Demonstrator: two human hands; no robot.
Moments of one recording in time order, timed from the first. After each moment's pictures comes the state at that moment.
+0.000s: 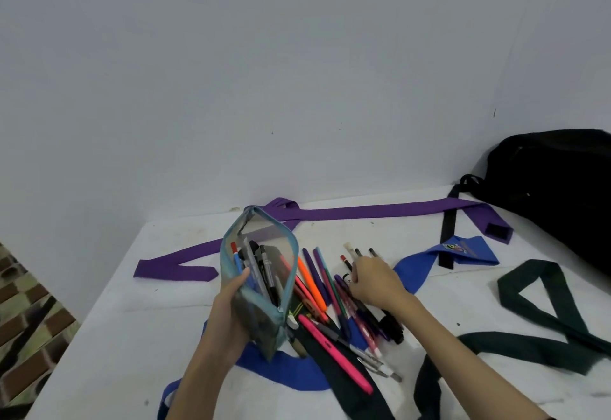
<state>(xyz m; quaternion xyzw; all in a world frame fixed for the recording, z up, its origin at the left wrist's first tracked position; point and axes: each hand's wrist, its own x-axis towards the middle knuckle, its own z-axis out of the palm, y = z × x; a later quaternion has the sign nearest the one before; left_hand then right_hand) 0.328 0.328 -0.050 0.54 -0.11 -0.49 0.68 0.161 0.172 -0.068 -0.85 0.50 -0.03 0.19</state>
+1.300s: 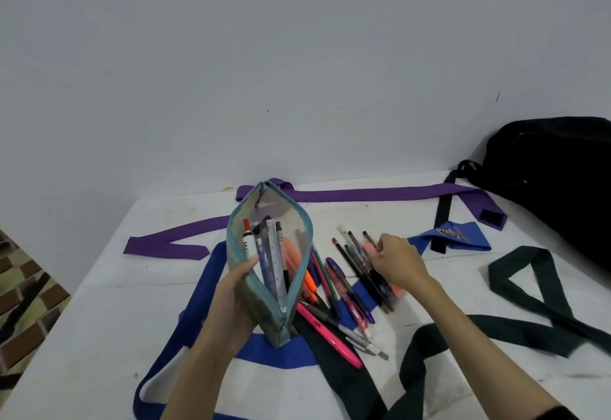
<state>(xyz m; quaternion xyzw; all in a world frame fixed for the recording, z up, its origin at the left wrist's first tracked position) 0.314 0.330 -0.057 0.49 -0.20 -0.53 0.66 0.122 0.143 -0.078 -0.79 0.57 -0.09 0.19</state>
